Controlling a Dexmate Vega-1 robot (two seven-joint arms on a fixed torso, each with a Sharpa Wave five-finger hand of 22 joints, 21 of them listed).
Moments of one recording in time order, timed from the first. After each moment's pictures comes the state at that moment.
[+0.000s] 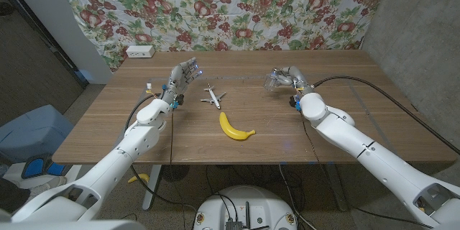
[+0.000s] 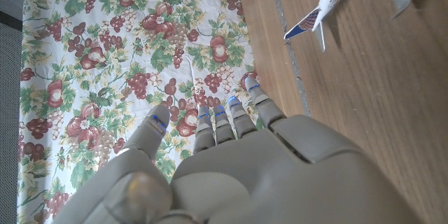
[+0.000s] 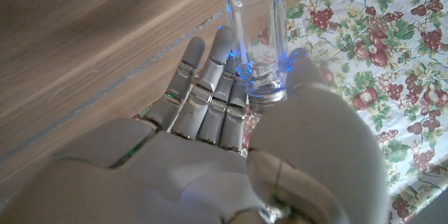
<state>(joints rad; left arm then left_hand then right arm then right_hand) 0.84 0.52 0.35 -1.32 -0.70 -0.29 -0.10 0.11 0.11 0.76 -0.06 0.17 0.19 -0.01 0.18 0.18 0.13 -0.04 0.19 0.18 0.17 -0.02 0.18 0.17 0.22 0.10 0.22 0.18 -0.84 -0.61 -0.55 -1.77 0.07 -0.33 -0.34 0.99 -0.01 0.33 -0.14 0.18 0.89 -0.01 0.48 0.30 0.93 -0.06 0.47 0.85 1.04 -0.17 0.45 1.18 0.47 -0.05 1.10 0.18</state>
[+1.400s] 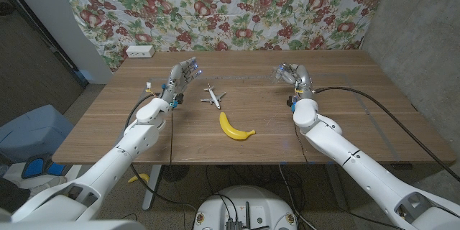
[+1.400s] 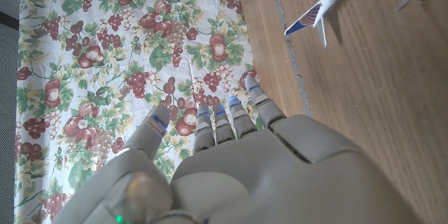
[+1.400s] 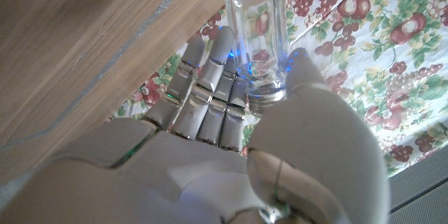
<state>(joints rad) 0.83 0.52 0.35 -1.31 -0.70 -0.28 -0.10 0.11 0.11 0.76 -0.05 0.17 0.21 -0.01 0.18 0.18 0.13 -0.04 0.19 0.18 0.17 -0.02 0.18 0.17 0.22 0.10 0.22 0.18 -0.88 -0.50 -0.54 -1.71 0.03 -0.20 -0.69 0.99 -0.01 0.33 -0.14 0.18 0.90 -0.01 0.47 0.30 0.93 -0.06 0.47 0.85 1.05 -0.18 0.44 1.19 0.47 -0.05 1.11 0.17</state>
